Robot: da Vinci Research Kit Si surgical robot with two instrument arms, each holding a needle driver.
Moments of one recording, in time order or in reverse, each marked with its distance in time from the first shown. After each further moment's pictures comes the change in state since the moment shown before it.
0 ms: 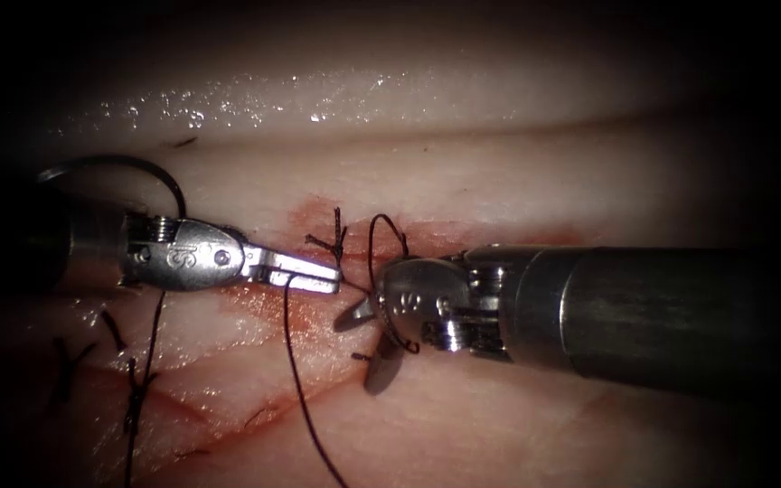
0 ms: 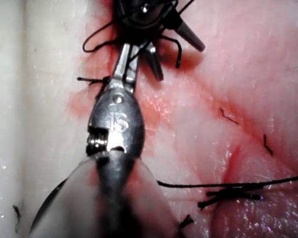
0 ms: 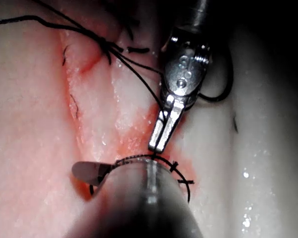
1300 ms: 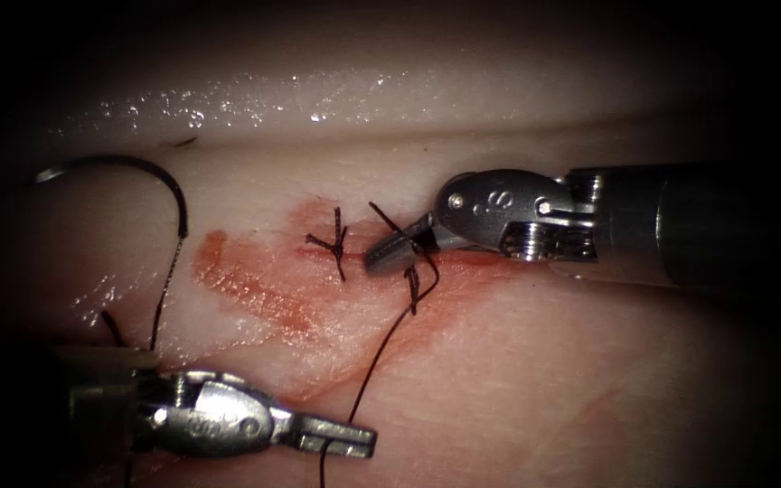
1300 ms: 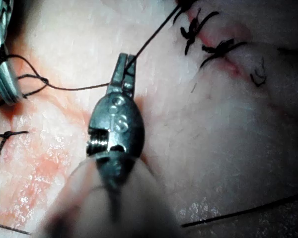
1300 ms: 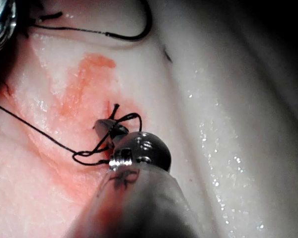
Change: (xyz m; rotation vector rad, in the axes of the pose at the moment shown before) right arm -0.007 0.003 -0.007 -0.178 0.535 0.196; left arm 0.009 0.013 0.006 -0.049 -0.092 -0.006
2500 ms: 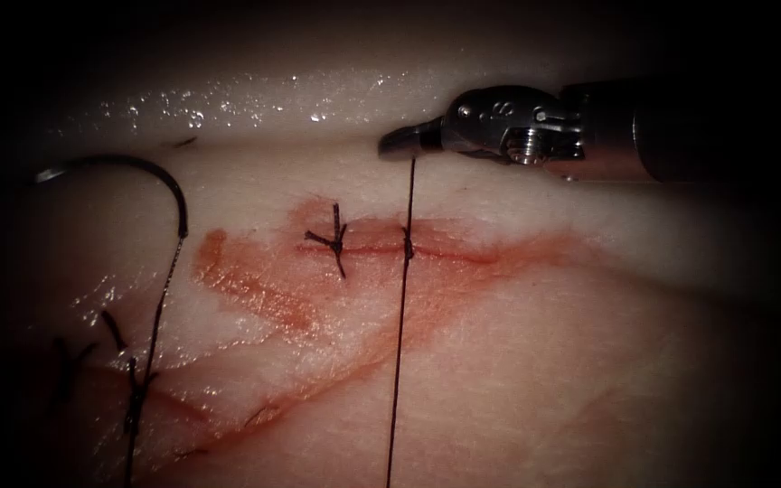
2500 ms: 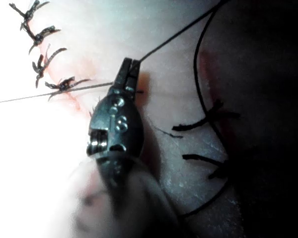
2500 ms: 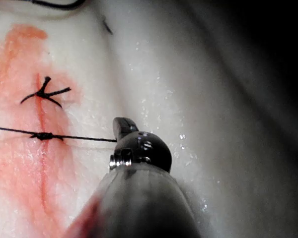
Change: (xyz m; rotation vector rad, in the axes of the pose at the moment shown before) right arm -0.004 0.011 -0.002 -0.369 -0.010 -0.021; left arm 0.004 0.018 0.008 -0.186 0.052 -0.037
